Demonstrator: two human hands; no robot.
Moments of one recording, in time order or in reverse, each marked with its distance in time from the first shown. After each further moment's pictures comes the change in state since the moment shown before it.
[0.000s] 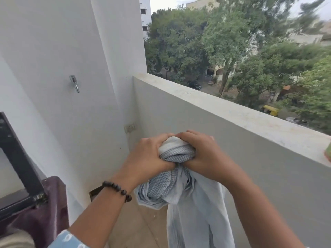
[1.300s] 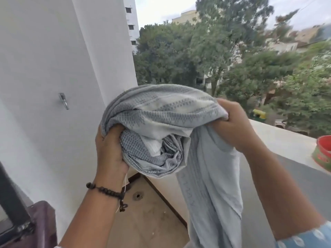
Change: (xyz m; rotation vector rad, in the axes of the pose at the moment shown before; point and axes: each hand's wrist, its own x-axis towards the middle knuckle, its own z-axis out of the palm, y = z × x) left_hand 0.043 -0.004 -0.031 -1.310 0.617 -0.154; right_hand 0.027 0.021 -0.085 0.167 0.413 -0.050
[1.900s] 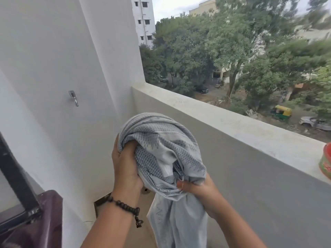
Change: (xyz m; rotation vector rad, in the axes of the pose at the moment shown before) left_hand -0.046 -0.051 0.033 0.029 0.119 -0.091; right_hand -0.117 0.066 0.063 0.919 -0.300 0.618
